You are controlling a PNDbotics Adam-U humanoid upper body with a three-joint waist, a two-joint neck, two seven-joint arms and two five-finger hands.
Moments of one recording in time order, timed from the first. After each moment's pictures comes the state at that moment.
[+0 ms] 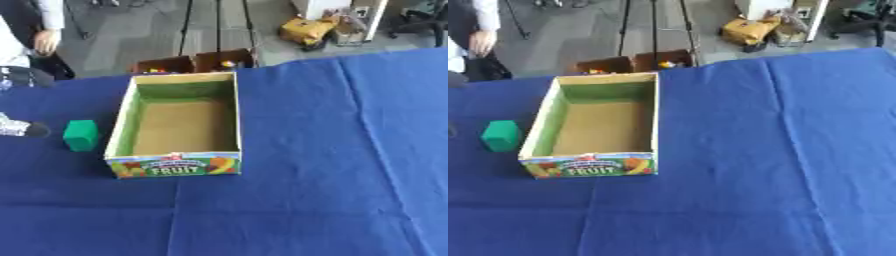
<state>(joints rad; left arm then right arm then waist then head) -0.76 0.94 -0.11 -1.31 -0.65 -0.36 -0.75 -0.48 -0.22 -0.26 -1.98 0.21 -0.50 -0.19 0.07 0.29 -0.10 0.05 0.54</state>
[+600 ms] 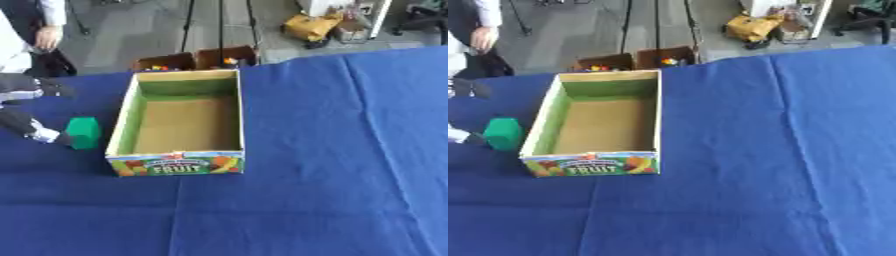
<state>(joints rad) -0.86 0.83 -0.14 -1.11 -0.82 -0.37 -0.73 -0.48 -0.23 -0.26 -1.98 0.20 -0.50 -0.17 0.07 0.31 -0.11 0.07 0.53</state>
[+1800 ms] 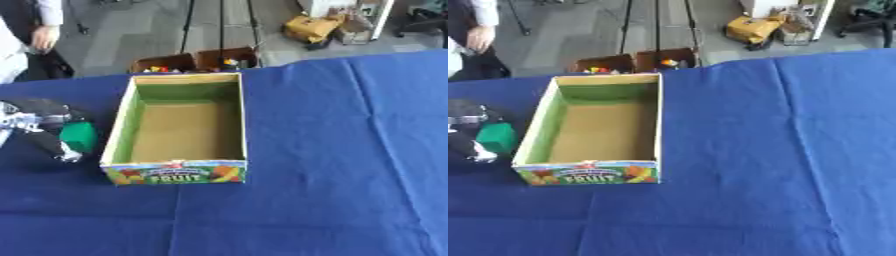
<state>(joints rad) -0.93 0.75 -0.11 -0.95 -0.94 -0.39 -0.72 -0.49 -0.23 -0.26 -1.98 0.18 -0.51 -0.14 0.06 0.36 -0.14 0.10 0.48</state>
